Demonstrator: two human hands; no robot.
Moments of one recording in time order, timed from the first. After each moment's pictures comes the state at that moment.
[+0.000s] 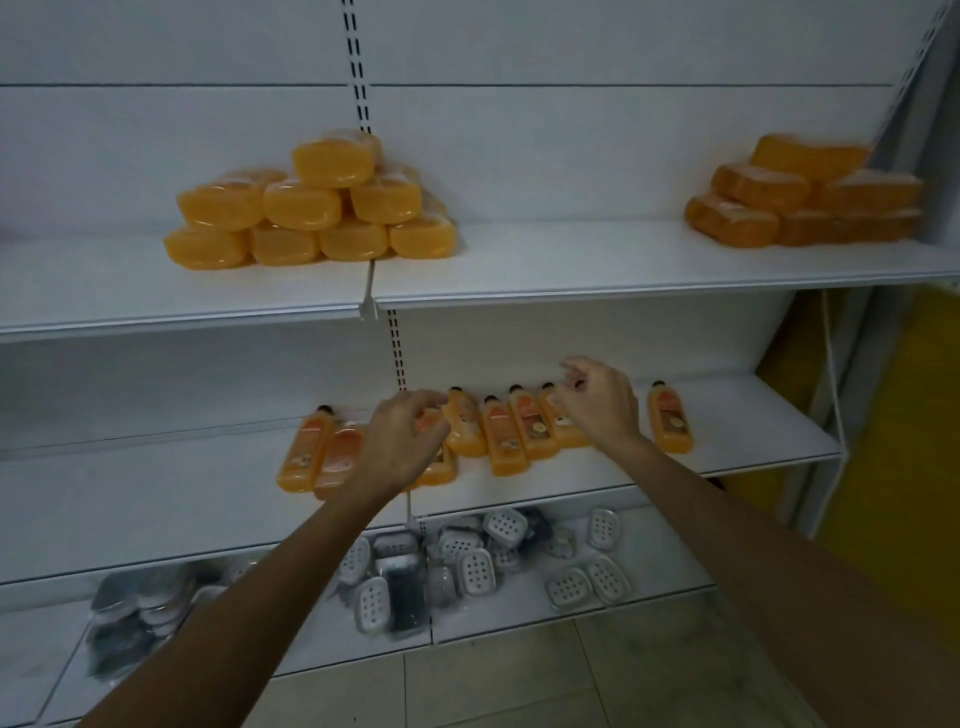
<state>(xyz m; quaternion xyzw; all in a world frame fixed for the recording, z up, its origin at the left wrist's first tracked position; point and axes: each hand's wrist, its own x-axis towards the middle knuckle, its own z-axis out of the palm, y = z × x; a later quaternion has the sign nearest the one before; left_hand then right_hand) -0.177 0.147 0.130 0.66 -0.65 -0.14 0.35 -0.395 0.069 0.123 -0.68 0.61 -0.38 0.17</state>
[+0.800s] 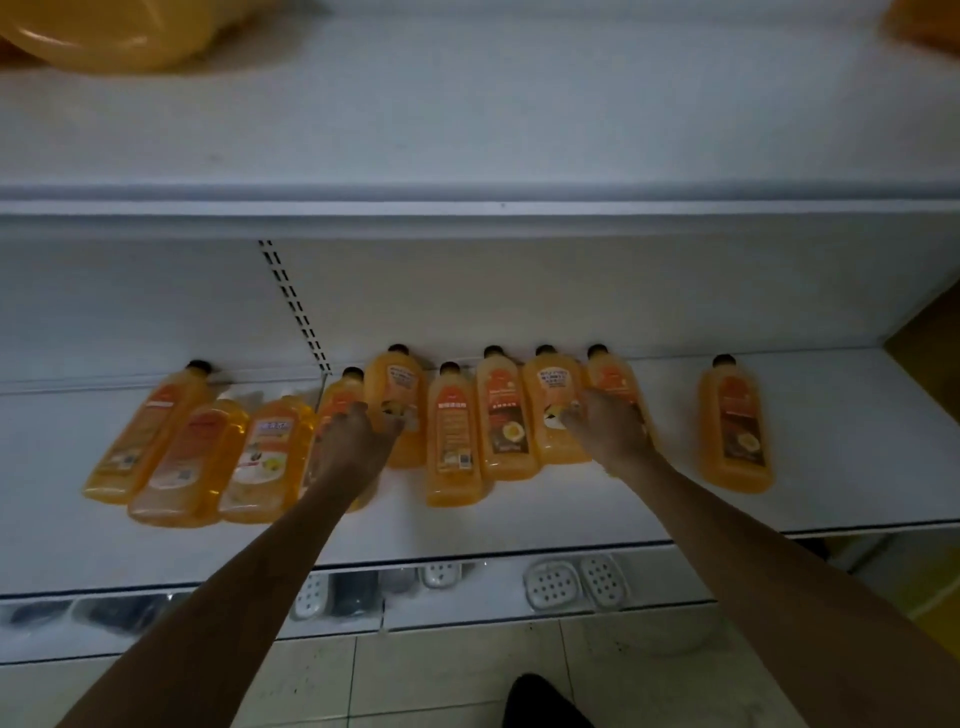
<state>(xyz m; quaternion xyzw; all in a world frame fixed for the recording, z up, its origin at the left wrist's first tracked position) -0.198 -0.101 -0.098 0.85 -0.44 -0.22 0.19 -0.464 -0.194 -0.112 -0.72 0.64 -0.10 0.25</state>
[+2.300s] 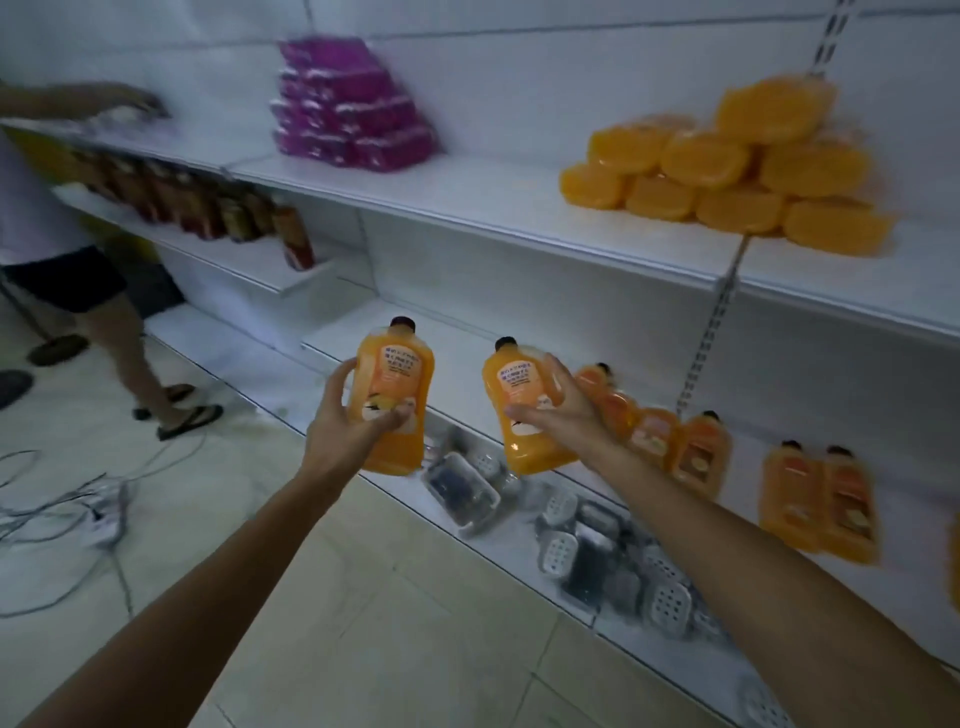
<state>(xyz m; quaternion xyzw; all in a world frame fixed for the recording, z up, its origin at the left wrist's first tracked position) -0.018 0.369 0.129 0.80 -0.16 -0.14 0.57 -0.125 0.148 0.095 -0.76 0.30 -0.13 0.56</state>
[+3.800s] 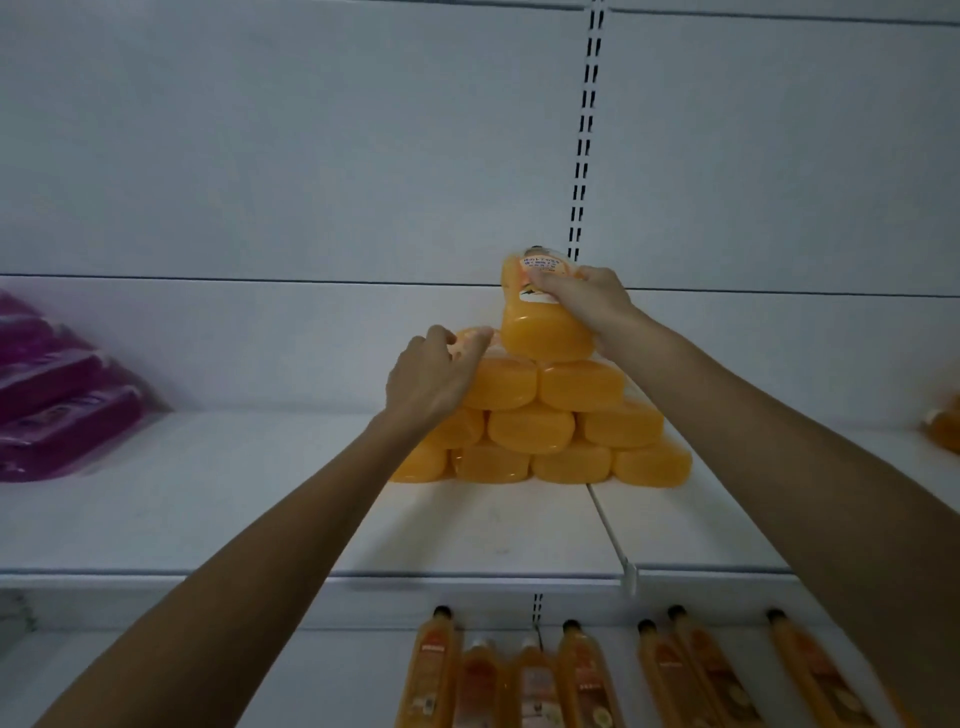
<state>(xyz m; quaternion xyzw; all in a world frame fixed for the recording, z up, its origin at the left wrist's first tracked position) 0.056 -0.023 0.323 0.72 -0.55 -0.03 0.44 -0.091 -0.089 0.390 -0.65 0.47 -0.48 0.35</state>
